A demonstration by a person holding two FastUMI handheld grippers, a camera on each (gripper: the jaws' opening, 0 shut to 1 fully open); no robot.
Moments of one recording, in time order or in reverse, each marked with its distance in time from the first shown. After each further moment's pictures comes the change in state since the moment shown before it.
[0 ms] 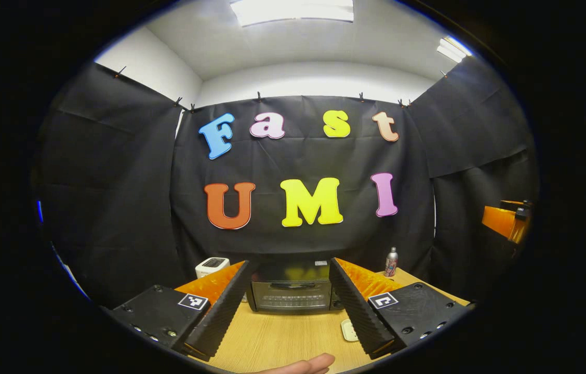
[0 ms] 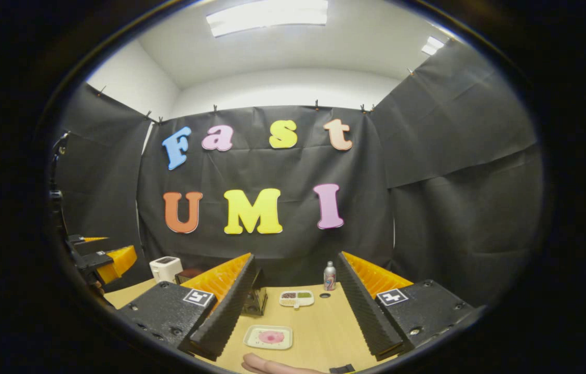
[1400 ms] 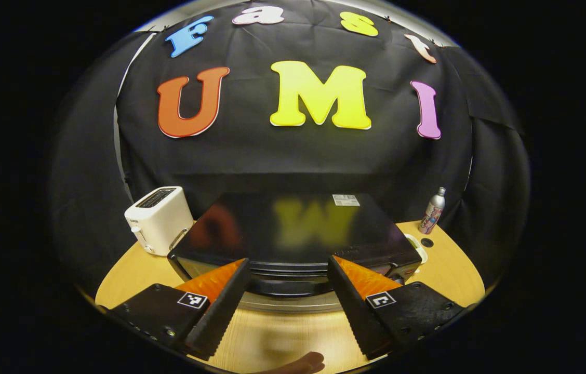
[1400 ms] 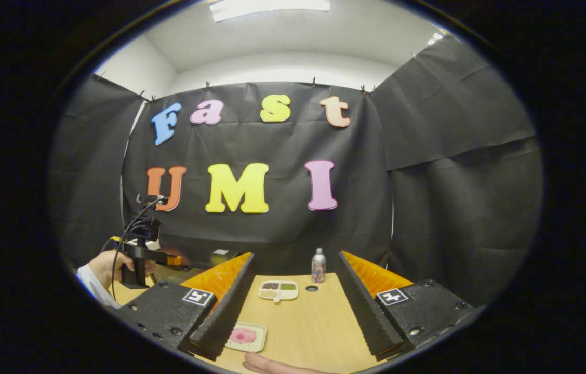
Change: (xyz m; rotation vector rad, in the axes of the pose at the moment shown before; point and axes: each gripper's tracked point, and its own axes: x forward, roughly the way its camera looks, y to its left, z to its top) left arm 0.258 -0.004 -0.233 -0.047 0.569 -0.027; right arm 0.087 -0.054 -0.073 -0.038 0.089 -0.019
